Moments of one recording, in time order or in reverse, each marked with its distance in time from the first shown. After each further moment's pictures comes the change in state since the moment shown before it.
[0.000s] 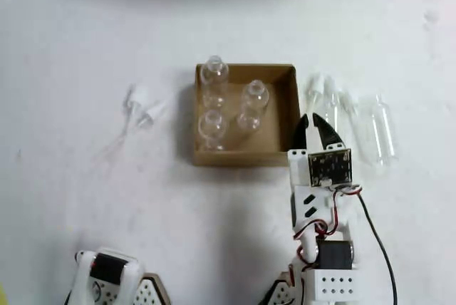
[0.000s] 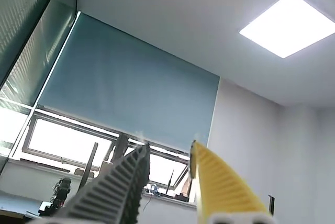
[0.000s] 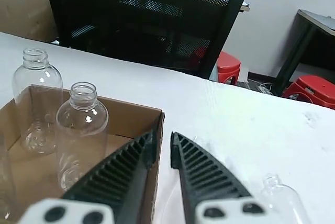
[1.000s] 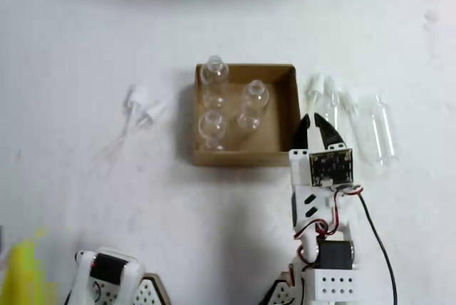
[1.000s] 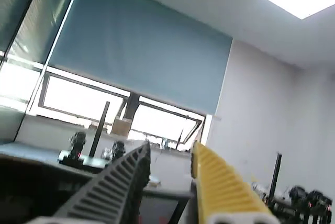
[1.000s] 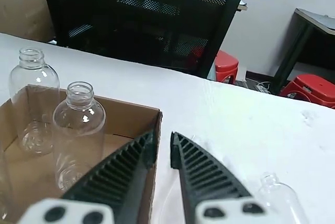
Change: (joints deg) left arm 0.0 0.0 3.2 9.2 -0.4; right arm 0.5 0.0 0.0 0.0 0.0
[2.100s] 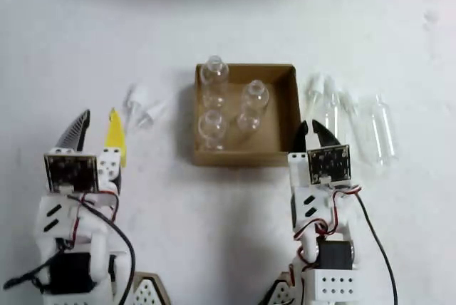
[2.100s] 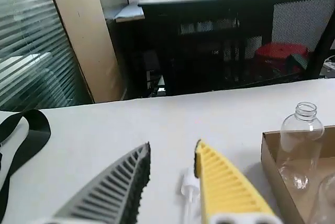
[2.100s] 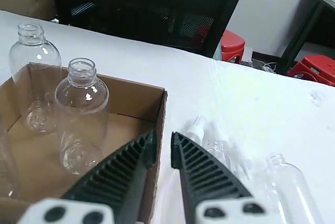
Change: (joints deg) left arm -17.8 5.0 61.2 -27.0 -25.0; right arm 0.0 0.0 0.0 4.7 0.0
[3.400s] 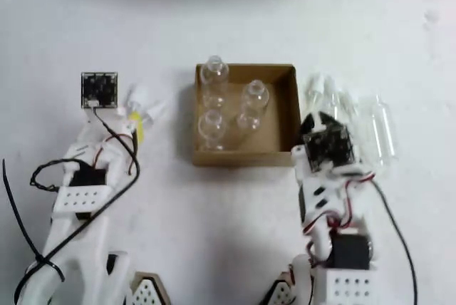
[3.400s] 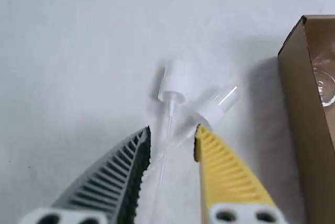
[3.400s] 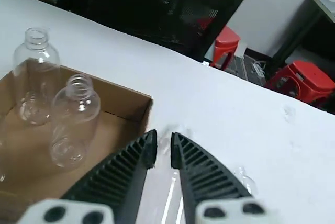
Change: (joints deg) left arm 0.6 61.5 -7.1 -26.9 6.4; right arm 1.7 17.9 -28.4 13.9 8.4
